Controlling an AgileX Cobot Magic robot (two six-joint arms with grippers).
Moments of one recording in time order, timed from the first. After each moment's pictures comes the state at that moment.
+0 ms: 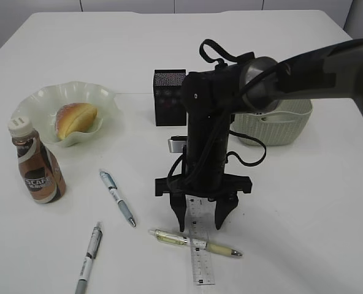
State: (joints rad) left arm -0.15 0.74 -0.96 -0.34 1.26 -0.07; right arm 0.54 2.27 -1.66 0.20 1.19 0.40
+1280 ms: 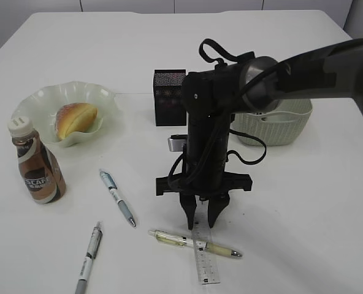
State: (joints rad) left arm -0.15 0.74 -0.96 -0.39 1.26 -0.07; right arm 0.54 2.27 -1.66 0.18 1.18 0.39
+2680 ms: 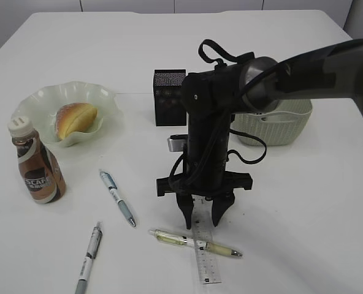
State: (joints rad) left arm -0.15 0.74 -0.96 -0.39 1.26 -0.07; right arm 0.54 2.27 -1.66 0.17 1.17 0.37
